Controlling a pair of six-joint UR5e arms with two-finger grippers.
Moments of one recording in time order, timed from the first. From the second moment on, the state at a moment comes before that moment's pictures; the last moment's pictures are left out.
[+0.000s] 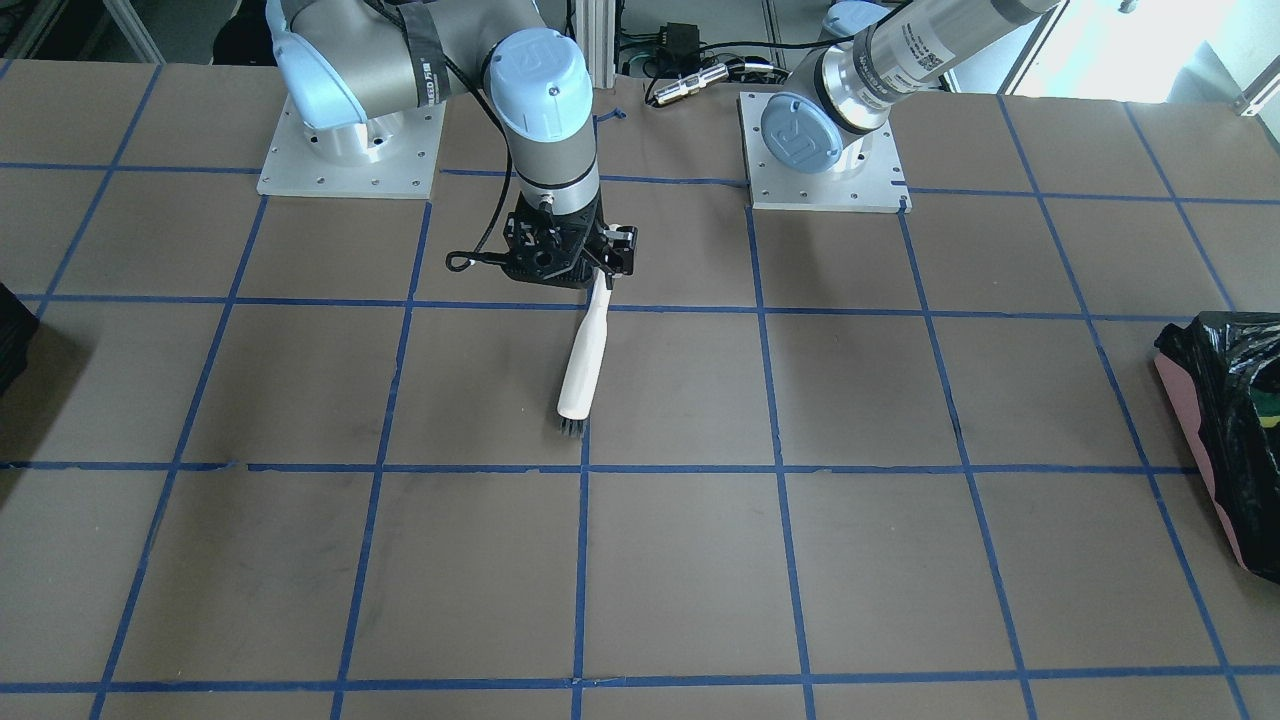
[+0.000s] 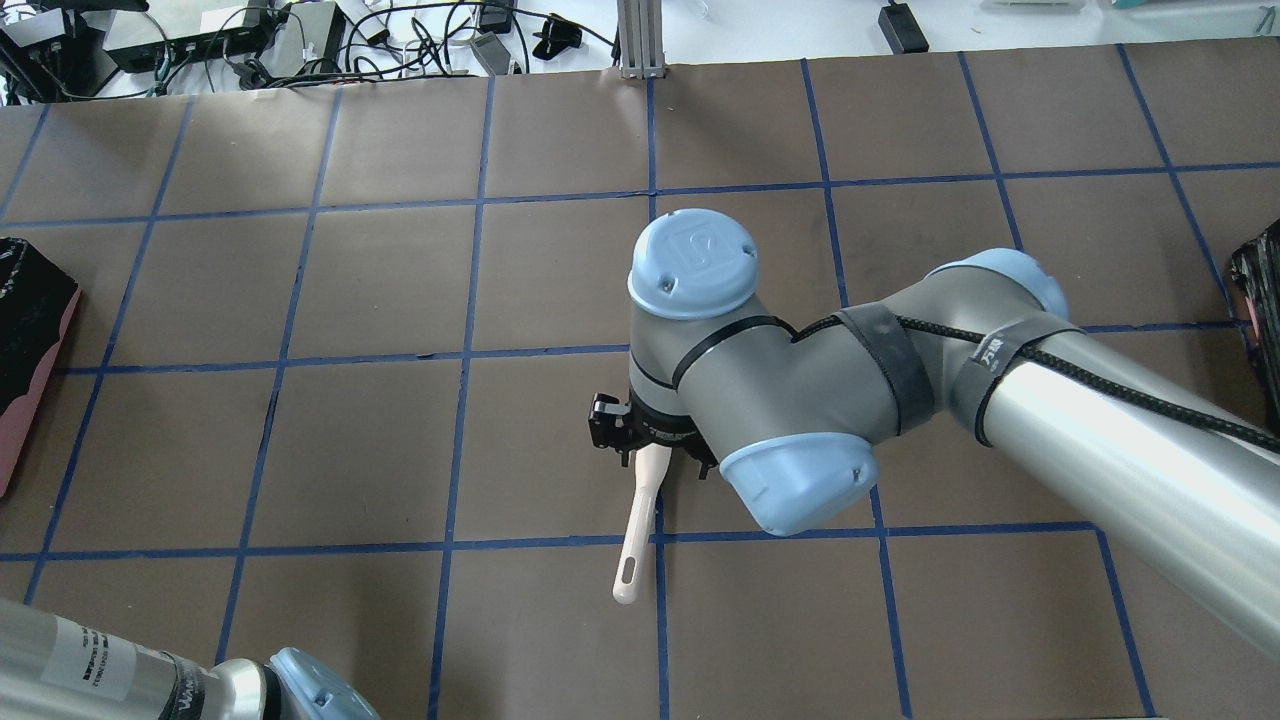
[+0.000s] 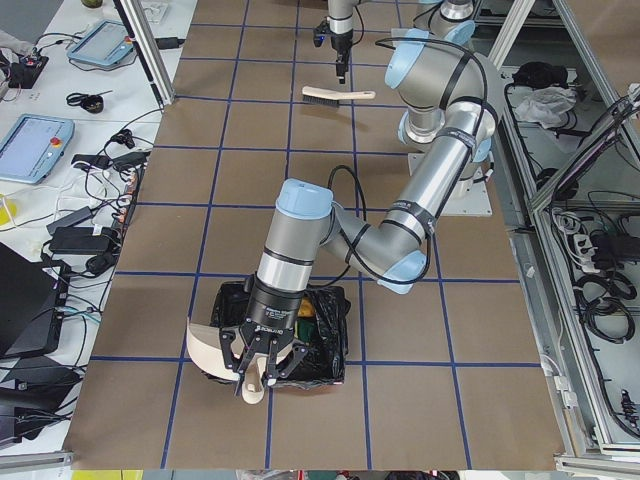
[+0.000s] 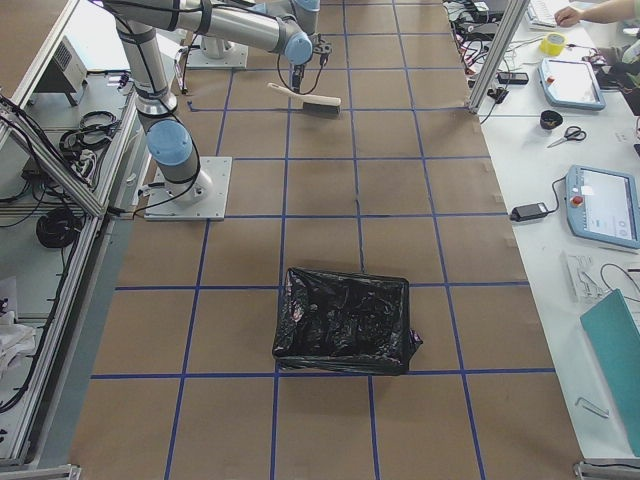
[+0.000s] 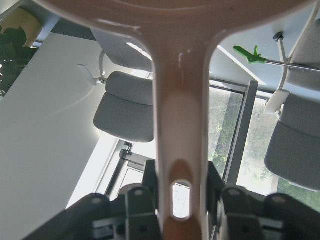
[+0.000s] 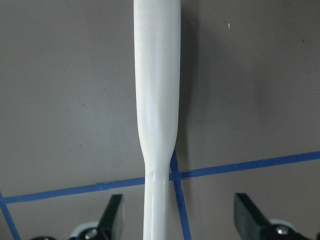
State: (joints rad) left arm -0.58 -2.10 -1.16 -0.52 1.73 2.54; right arm 2.00 -1.46 1.90 -1.97 -1.45 0.60
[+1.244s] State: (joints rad) left arm -0.82 -2.02 -1.22 -0.94 1.54 1.88; right arm 1.63 -1.58 1.46 -1.63 -1.52 0.23
